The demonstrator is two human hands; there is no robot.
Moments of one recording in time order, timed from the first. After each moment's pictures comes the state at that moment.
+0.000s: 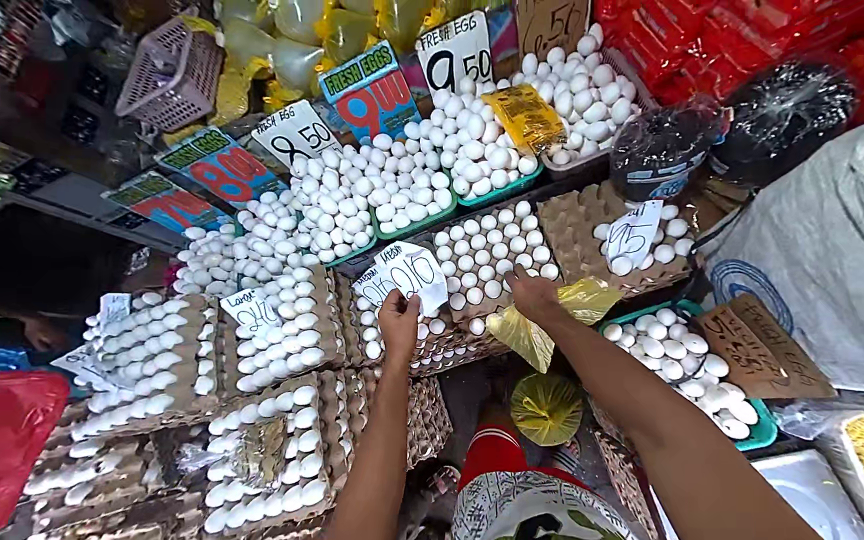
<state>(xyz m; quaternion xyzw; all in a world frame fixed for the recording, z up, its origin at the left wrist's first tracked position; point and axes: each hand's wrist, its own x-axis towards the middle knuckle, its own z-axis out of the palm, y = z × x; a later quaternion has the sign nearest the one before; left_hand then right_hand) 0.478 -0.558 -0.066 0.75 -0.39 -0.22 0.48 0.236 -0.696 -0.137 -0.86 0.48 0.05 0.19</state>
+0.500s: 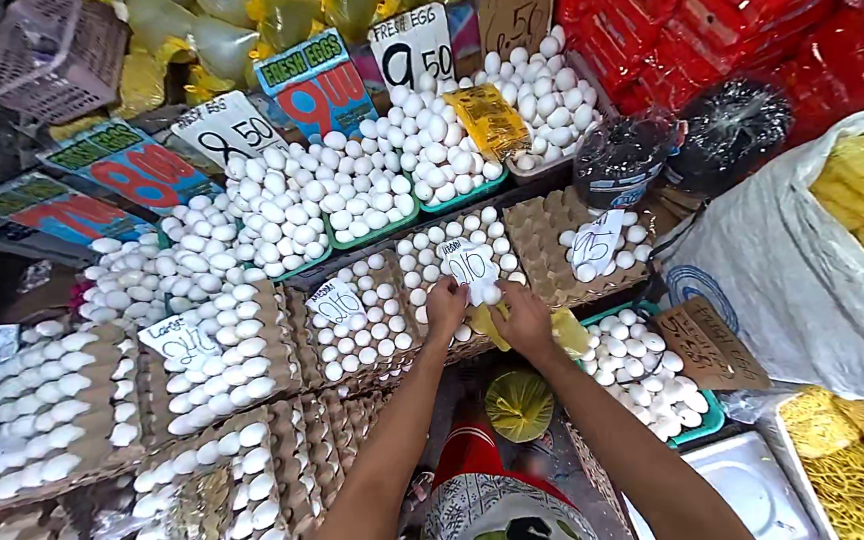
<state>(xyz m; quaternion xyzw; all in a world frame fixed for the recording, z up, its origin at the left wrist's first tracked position) 0.377 -0.662 -0.140 0.79 -0.47 -0.29 0.25 0.190 -0.655 -0.119 -0.76 0.55 -0.25 0.24</state>
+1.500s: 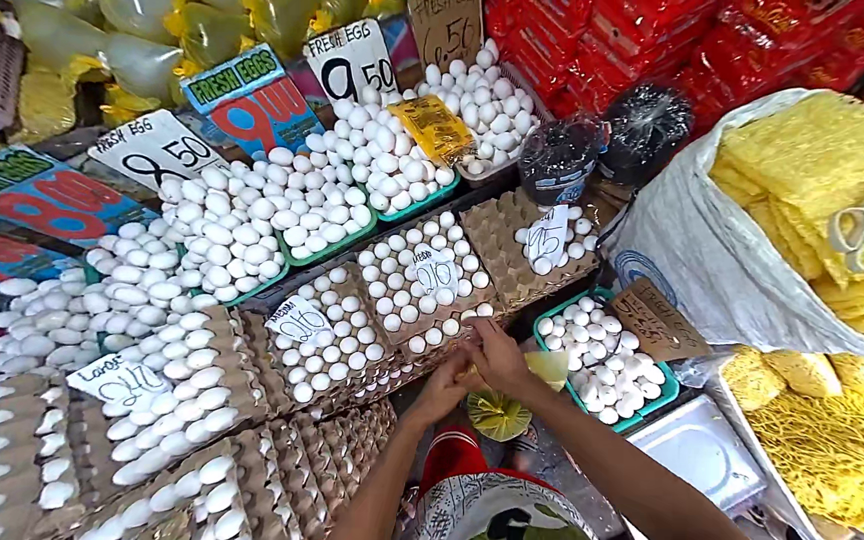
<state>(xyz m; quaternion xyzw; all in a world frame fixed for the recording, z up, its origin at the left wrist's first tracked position) 0.332 -0.527 -0.109 0.49 -0.58 -0.58 0.29 0.159 -0.587 -0.089 -0.72 0.50 -0.21 0.43</state>
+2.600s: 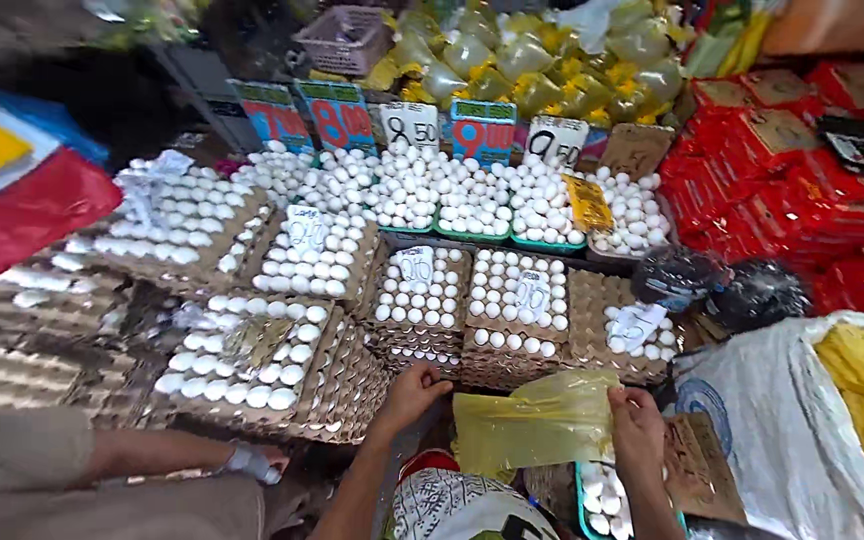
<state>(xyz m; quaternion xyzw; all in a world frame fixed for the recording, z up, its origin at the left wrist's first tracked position) 0.409 -0.363 -0.049 0.77 -0.40 -0.38 0.33 0.068 -0.527 -0.002 -0.60 0.55 -0.36 0.45</state>
